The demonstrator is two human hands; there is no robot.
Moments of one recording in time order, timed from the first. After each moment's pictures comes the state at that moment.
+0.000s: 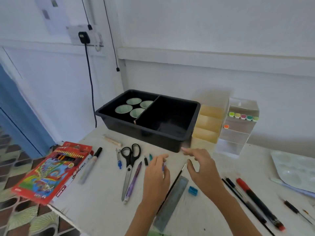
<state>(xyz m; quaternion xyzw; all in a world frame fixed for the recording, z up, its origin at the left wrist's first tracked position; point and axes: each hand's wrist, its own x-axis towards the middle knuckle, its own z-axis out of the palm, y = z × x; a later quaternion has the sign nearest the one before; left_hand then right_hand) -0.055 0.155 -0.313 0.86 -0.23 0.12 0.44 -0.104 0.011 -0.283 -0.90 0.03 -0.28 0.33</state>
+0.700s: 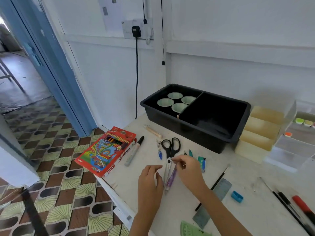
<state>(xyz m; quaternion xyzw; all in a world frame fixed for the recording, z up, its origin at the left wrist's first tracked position) -0.056 0.280 -0.341 0.89 -0.08 0.19 0.41 -0.036 0.140 -0.314 -0.89 0.03 -0.09 0.44</state>
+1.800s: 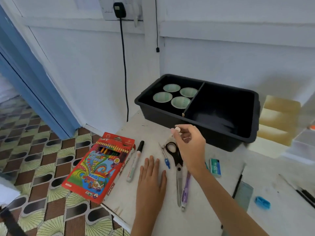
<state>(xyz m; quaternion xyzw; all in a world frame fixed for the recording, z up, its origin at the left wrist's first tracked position) 0.009 0.309 -0.356 0.95 -0.15 0.05 0.27 0.044 0.173 -0.277 -0.77 0.14 -0.31 0.55</state>
